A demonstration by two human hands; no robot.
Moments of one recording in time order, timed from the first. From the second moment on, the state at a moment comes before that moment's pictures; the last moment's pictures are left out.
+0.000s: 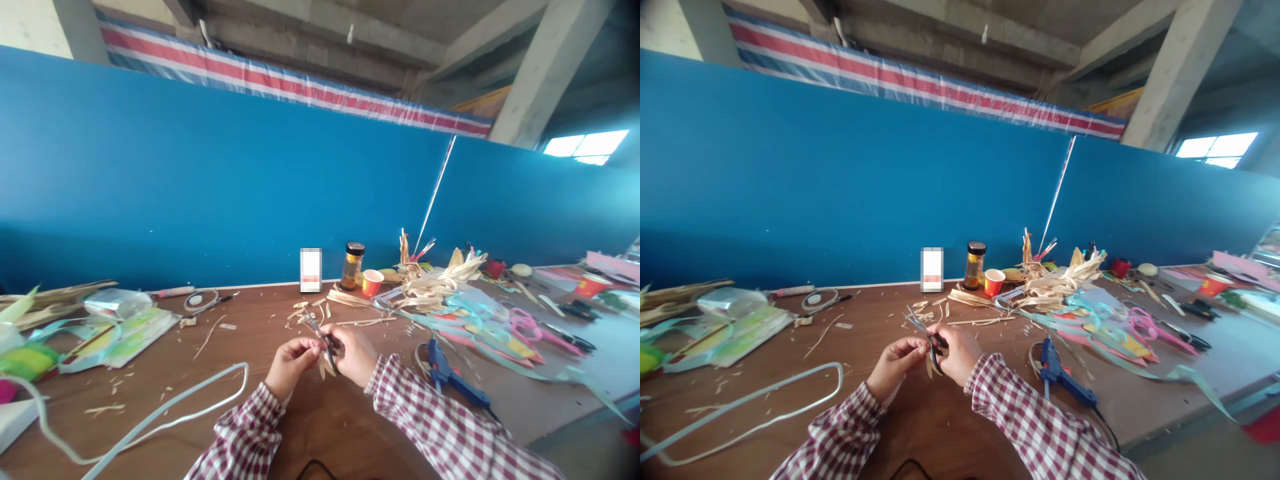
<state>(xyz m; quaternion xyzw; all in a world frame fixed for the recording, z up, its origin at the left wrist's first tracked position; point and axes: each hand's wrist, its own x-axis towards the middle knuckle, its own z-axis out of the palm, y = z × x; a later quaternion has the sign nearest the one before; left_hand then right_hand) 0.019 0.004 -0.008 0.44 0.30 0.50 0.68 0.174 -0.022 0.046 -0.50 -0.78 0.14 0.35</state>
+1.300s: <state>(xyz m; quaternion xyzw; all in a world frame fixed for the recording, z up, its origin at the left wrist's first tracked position) 0.021 0.003 -0.007 0.56 0.35 0.47 0.59 0.179 -0.016 0.034 -0.49 -0.69 0.35 0.40</state>
